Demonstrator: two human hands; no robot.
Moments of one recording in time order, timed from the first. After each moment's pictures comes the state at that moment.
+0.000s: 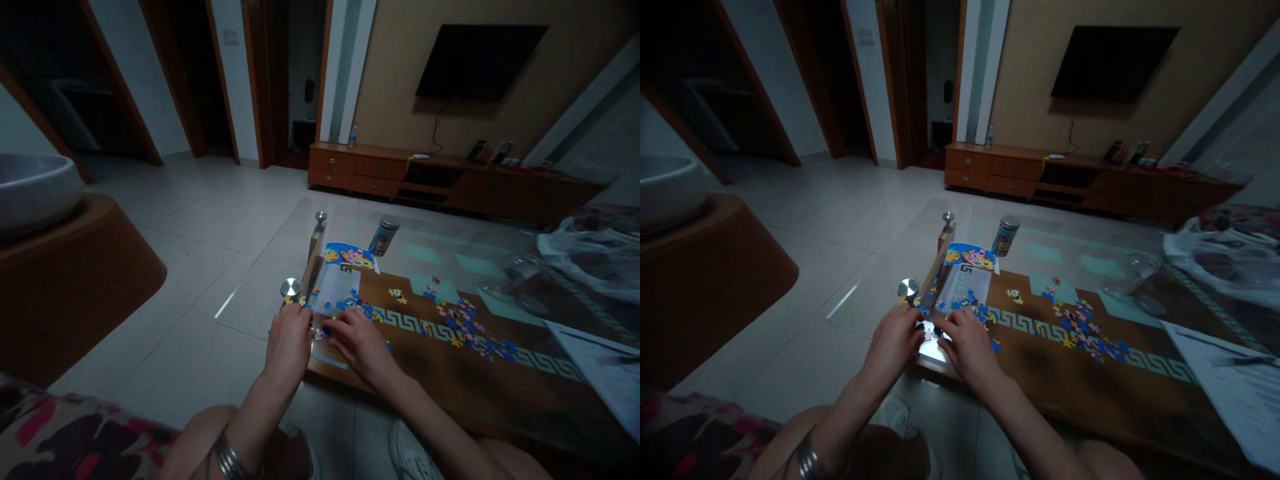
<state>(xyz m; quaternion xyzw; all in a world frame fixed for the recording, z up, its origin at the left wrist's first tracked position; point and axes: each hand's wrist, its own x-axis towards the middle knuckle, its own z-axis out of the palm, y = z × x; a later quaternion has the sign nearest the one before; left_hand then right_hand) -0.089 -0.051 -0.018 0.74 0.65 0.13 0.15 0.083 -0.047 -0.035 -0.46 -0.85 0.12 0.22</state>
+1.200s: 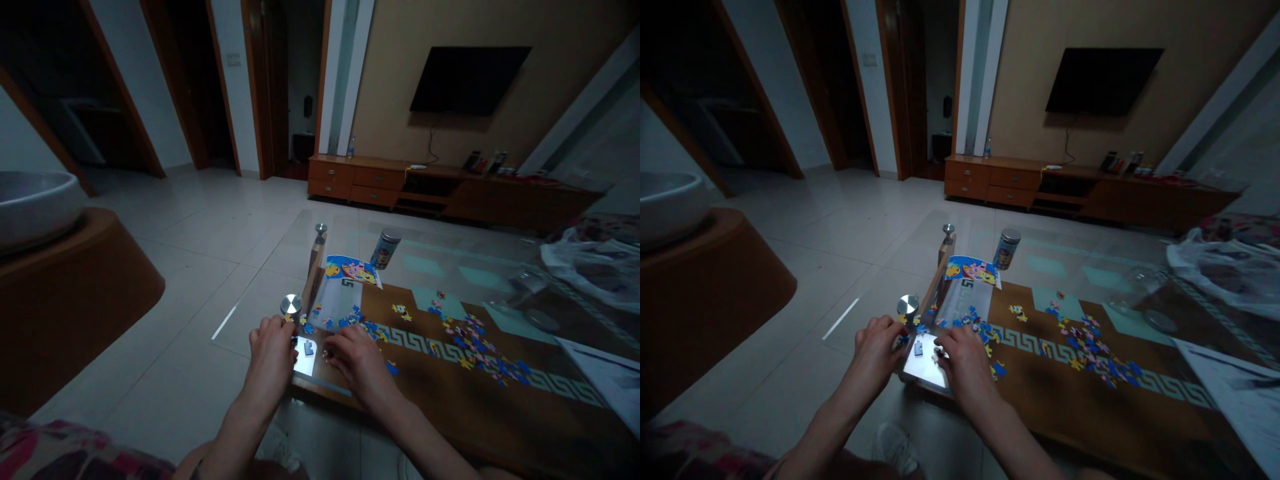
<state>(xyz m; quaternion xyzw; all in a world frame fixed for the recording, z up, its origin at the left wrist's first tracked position) -0.117 -0.040 -0.022 0.70 0.69 0.13 0.15 0.071 -0.040 -0.031 -0.51 -0.82 0.15 0.20</state>
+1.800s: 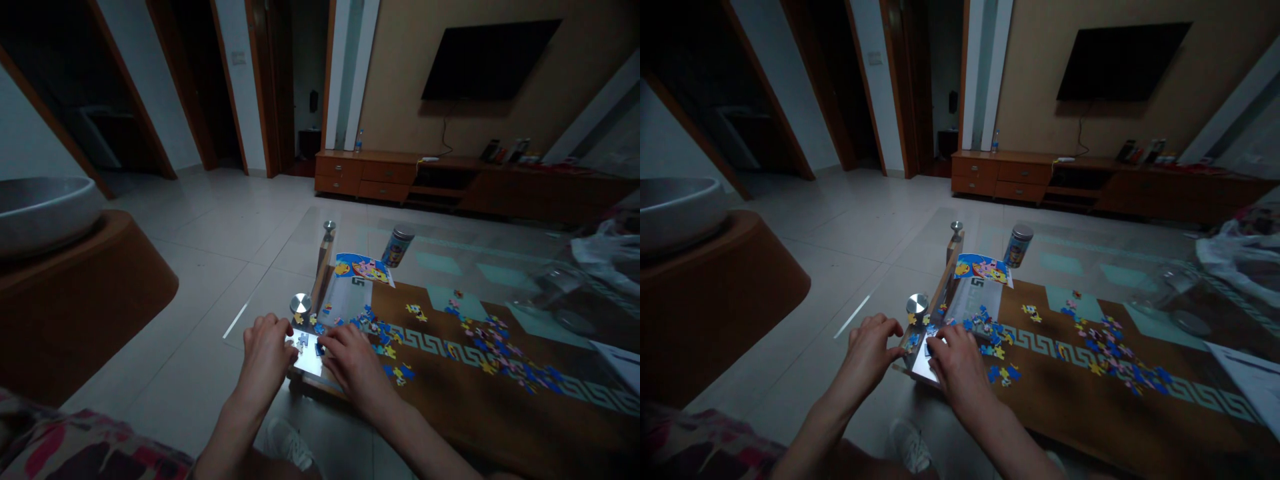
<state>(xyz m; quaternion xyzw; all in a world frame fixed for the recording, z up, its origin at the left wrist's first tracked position) -0.139 -0.039 -0.013 0.68 0.71 0.11 0.15 0.049 -0.039 -0.038 -0.45 -0.85 0.13 0.23</state>
